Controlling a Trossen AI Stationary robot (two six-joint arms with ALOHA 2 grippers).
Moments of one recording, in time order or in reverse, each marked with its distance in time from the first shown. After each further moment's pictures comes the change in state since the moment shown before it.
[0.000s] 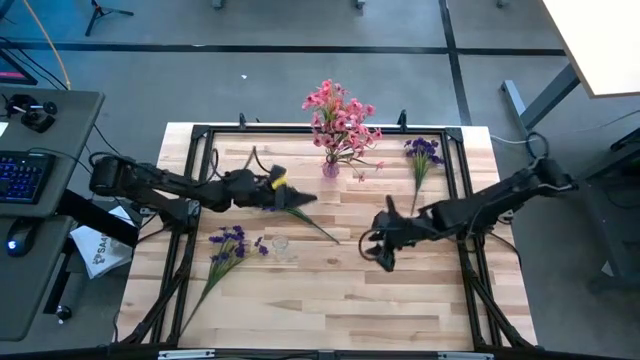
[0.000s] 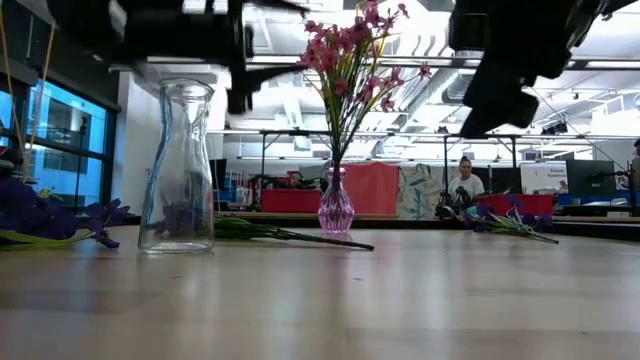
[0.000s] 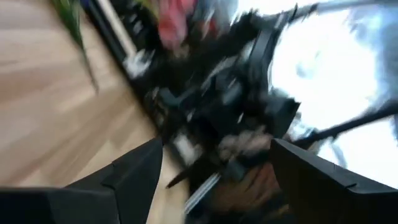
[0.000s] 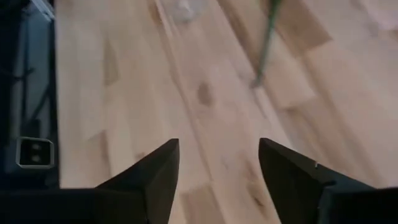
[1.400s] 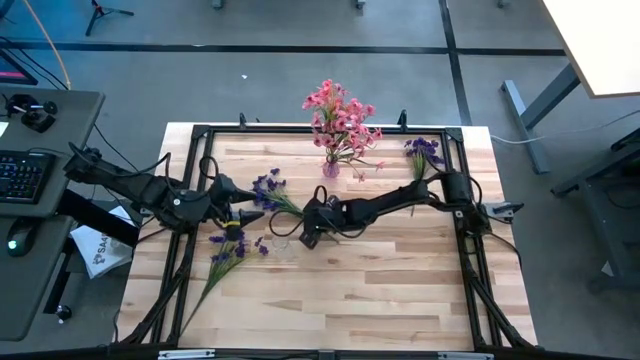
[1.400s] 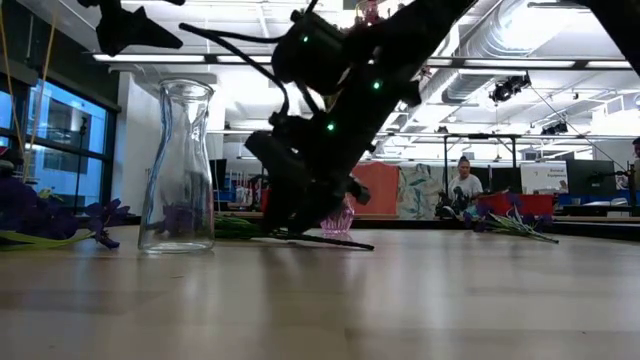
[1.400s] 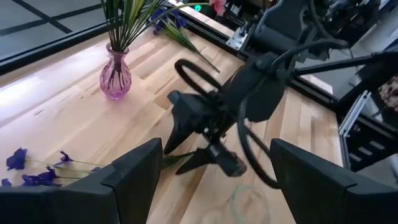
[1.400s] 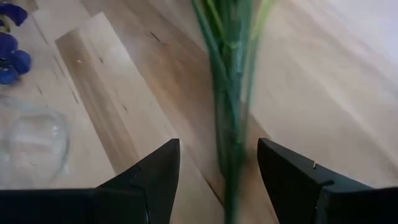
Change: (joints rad) left arm -0.425 -0.577 0.176 -1.264 -0.635 0.457; right arm -0.255 0.839 0.608 0.108 0.121 -0.130
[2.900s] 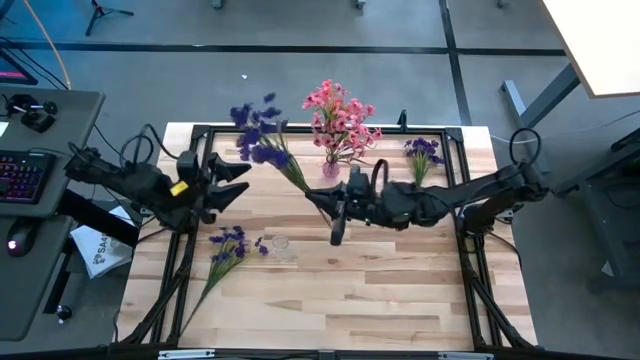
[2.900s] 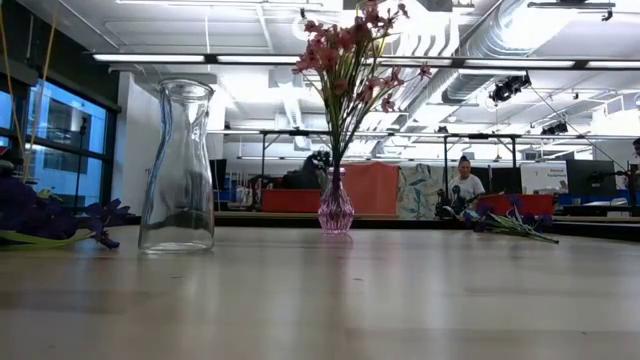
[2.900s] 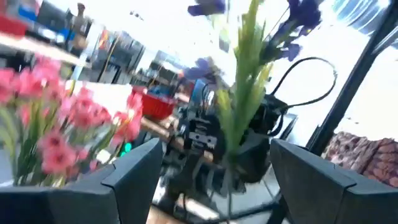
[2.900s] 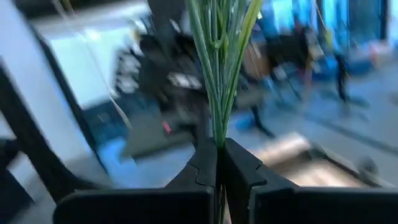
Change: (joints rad) left arm -0.013 -0.060 0.005 0.755 -0.039 0.373; right arm 0.193 -0.583 0.002 0.401 0.247 -0.361
